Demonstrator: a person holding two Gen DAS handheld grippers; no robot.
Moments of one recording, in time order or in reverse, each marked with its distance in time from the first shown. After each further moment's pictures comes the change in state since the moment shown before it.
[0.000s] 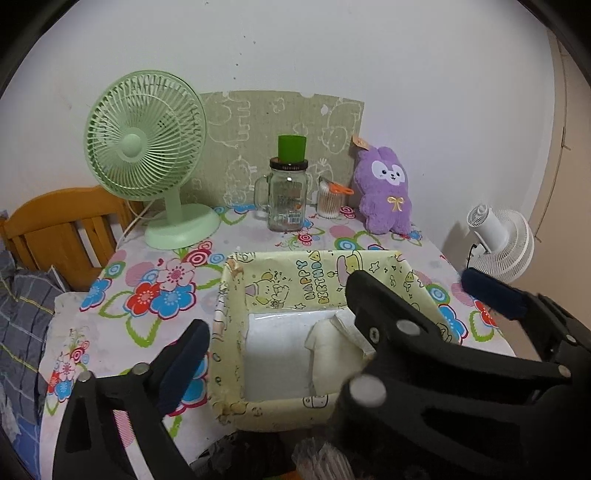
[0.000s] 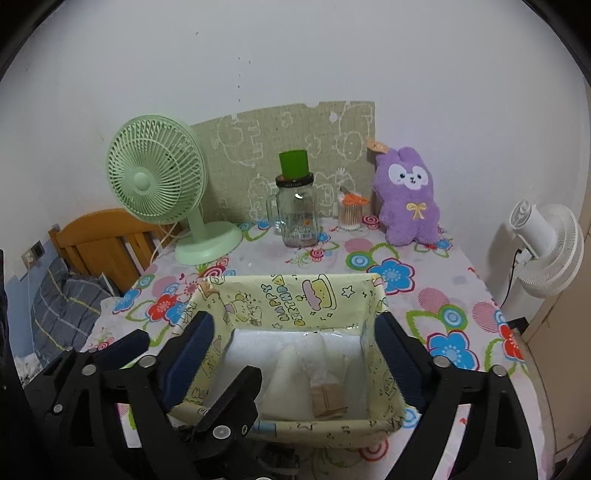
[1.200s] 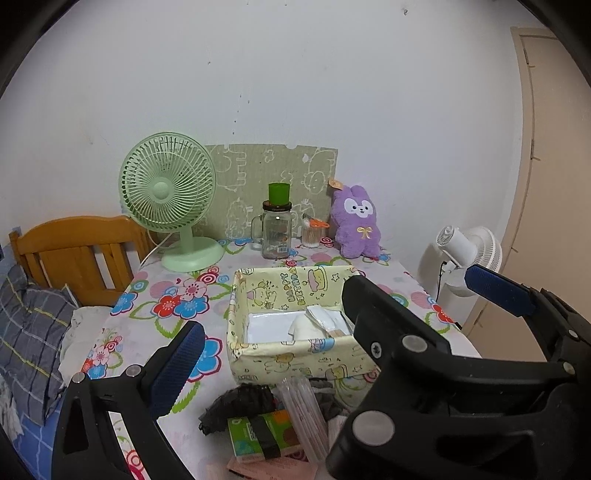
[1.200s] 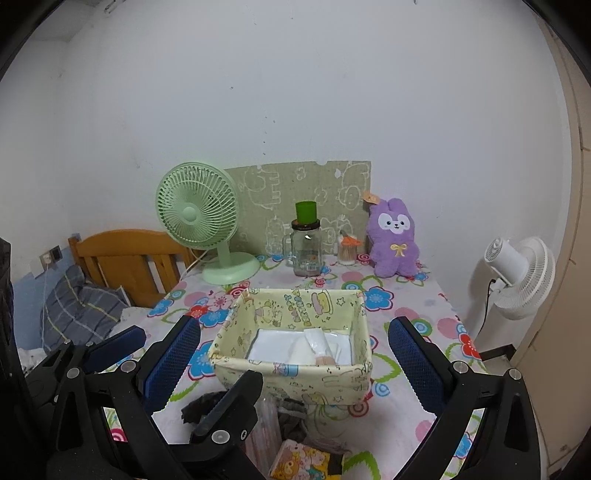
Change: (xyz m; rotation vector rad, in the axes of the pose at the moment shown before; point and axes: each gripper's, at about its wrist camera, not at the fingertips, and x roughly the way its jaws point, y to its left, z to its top) left arm -0.112 -0.016 -0.032 0.032 -0.147 -0.027; right arm -0.129 0.019 -0.023 -0.055 -0.153 0.006
